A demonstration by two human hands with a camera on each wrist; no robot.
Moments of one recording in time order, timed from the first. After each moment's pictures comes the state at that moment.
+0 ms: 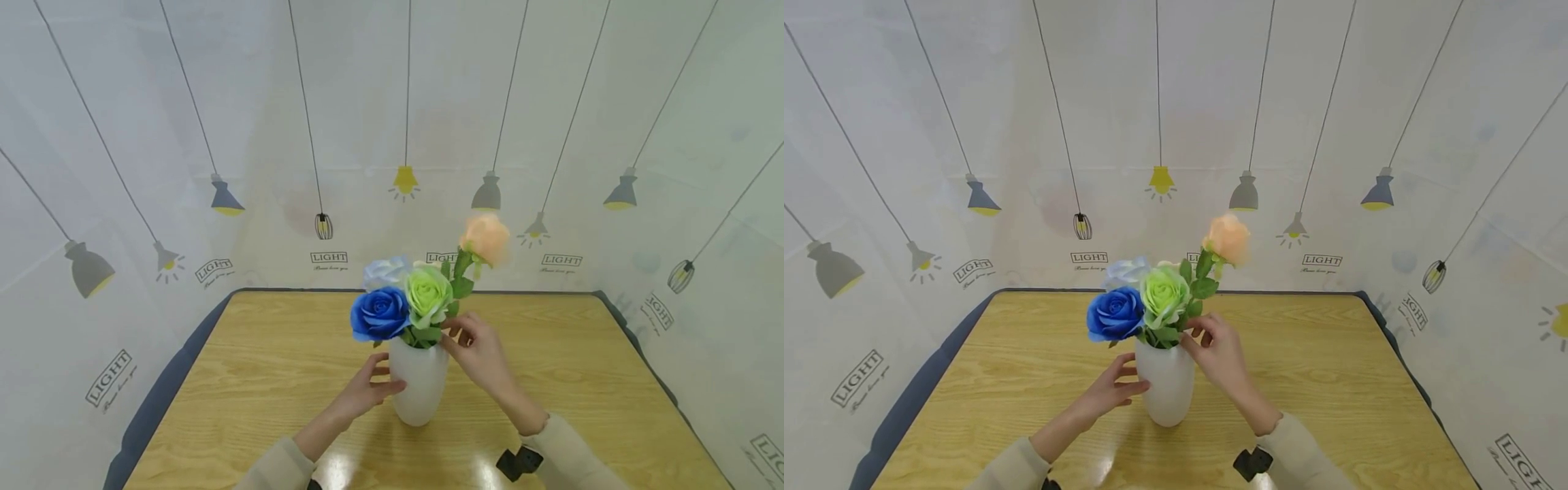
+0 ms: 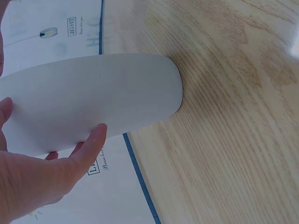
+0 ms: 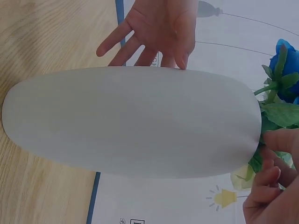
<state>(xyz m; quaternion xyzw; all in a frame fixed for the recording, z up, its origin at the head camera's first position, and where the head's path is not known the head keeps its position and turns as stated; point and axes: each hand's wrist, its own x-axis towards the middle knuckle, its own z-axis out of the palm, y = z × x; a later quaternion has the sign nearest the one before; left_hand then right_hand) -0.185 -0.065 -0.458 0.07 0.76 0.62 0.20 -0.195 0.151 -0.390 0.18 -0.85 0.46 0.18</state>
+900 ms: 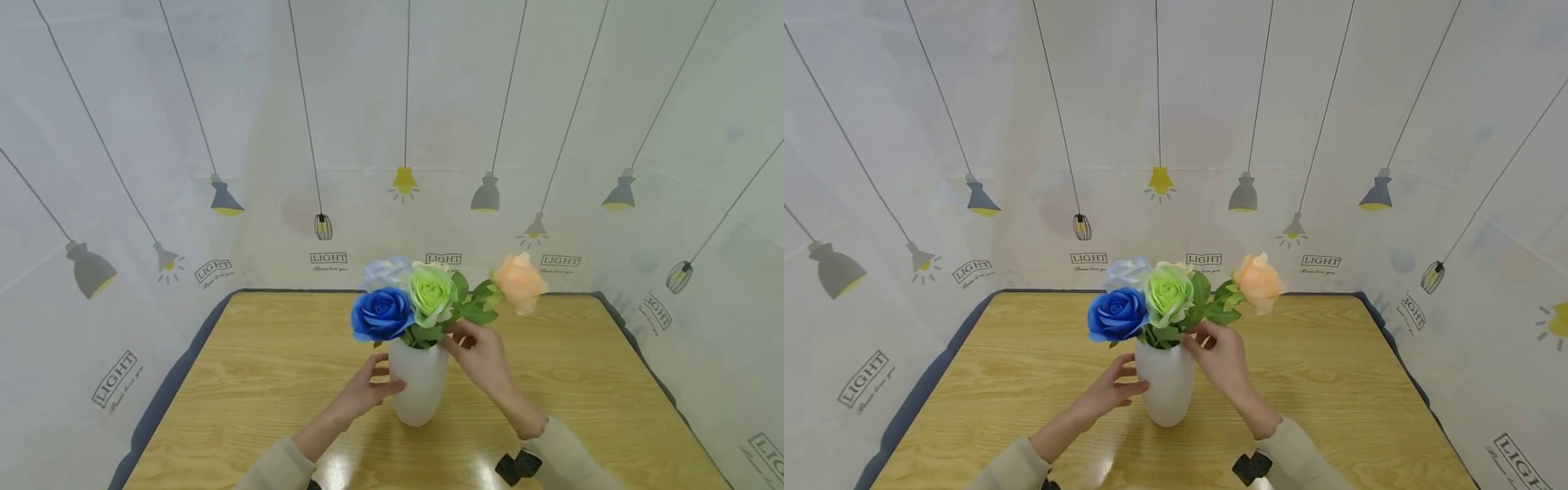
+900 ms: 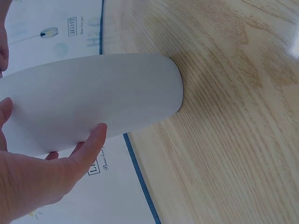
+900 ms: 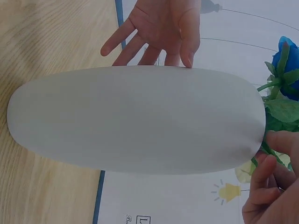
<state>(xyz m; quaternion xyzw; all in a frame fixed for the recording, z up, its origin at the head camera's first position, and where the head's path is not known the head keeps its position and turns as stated) -0.186 -0.066 -0.457 0.07 0.75 0.62 0.20 -0.192 0.152 -0.394 0.14 -0.85 0.48 0.17</state>
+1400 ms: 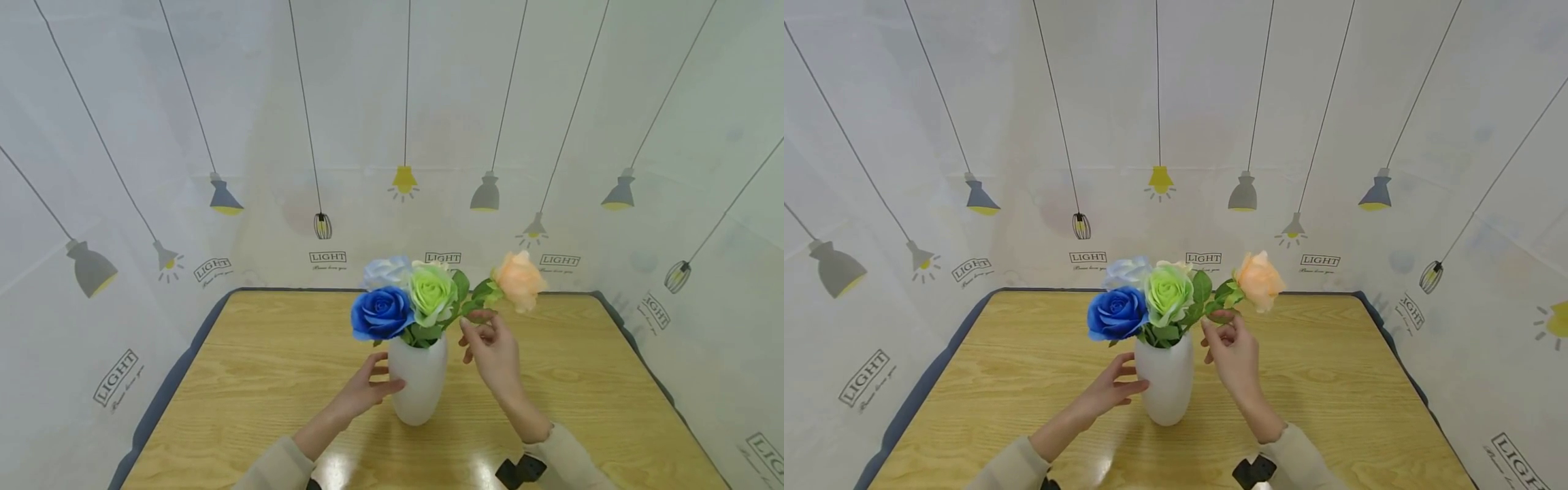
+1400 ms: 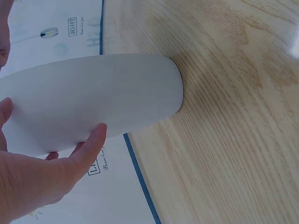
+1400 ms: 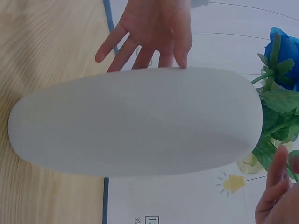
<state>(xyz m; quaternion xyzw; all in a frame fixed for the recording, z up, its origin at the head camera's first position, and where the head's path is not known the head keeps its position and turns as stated) -0.185 -0.066 -0.459 0.08 0.76 0.62 0.19 -0.186 0.161 -0.394 0.04 -0.76 0.63 0.16</state>
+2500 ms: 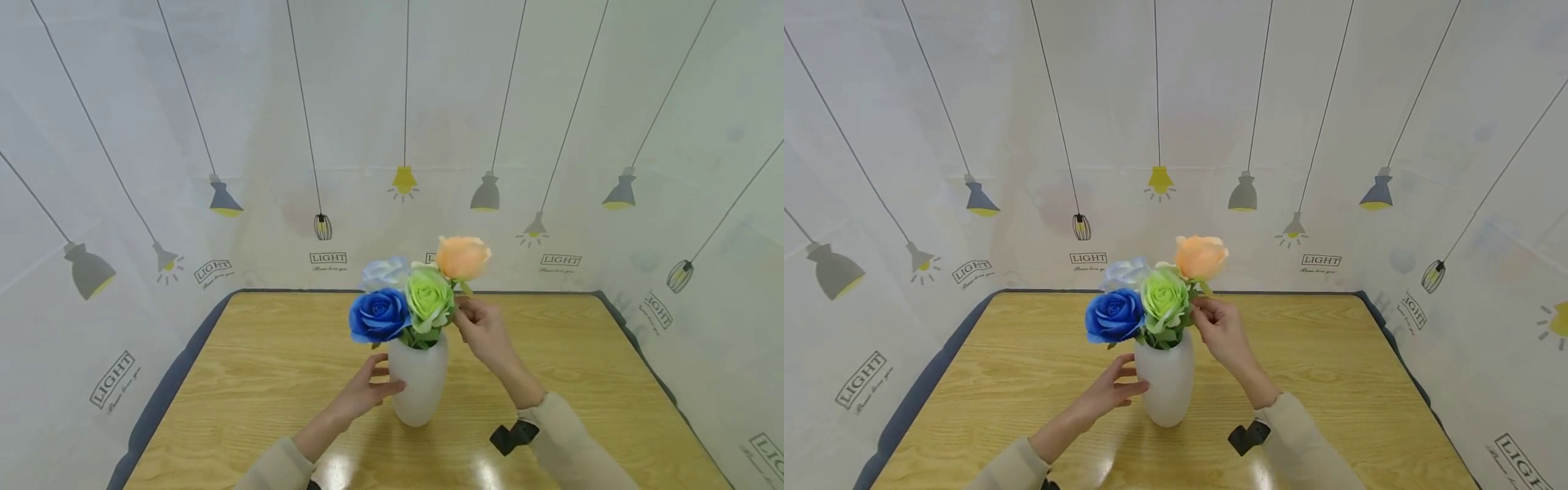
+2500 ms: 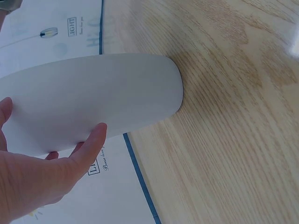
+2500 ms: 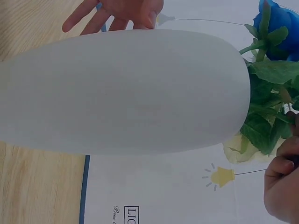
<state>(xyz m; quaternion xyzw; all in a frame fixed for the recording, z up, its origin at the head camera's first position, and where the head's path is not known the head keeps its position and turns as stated) -0.185 -0.065 -0.457 0.08 0.76 0.62 0.20 -0.202 0.156 -0.352 0.23 -0.77 0.58 0.15</state>
